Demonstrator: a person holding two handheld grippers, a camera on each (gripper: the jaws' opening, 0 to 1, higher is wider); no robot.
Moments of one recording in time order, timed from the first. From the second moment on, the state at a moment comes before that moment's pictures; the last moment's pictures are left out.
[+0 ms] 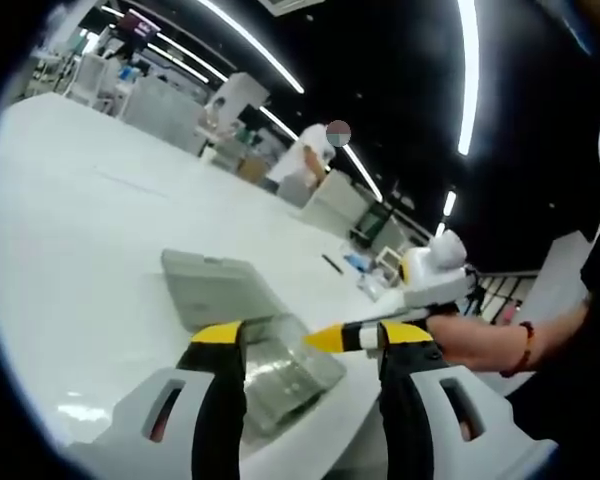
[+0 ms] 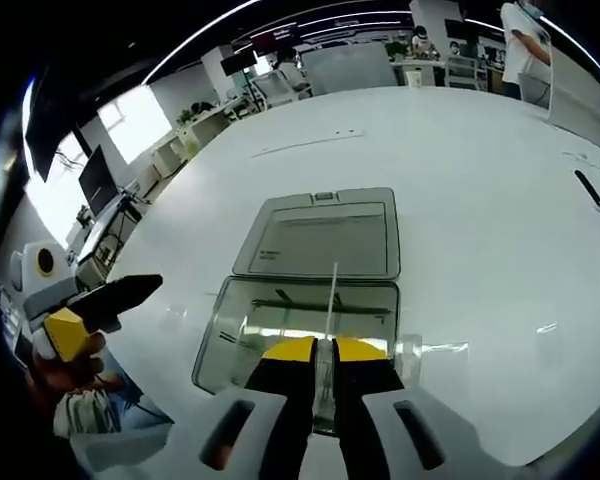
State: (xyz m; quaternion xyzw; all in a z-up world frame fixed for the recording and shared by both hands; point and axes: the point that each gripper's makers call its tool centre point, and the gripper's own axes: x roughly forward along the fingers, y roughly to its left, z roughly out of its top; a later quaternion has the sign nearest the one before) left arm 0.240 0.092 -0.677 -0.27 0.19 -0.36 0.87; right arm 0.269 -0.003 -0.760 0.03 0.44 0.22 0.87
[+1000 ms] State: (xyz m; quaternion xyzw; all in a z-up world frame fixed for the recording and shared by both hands) left arm 0.240 0.092 -0.680 -0.26 0.19 -0.36 0.87; right arm 0.266 0.003 -0.763 0.00 0.43 0.22 0.88
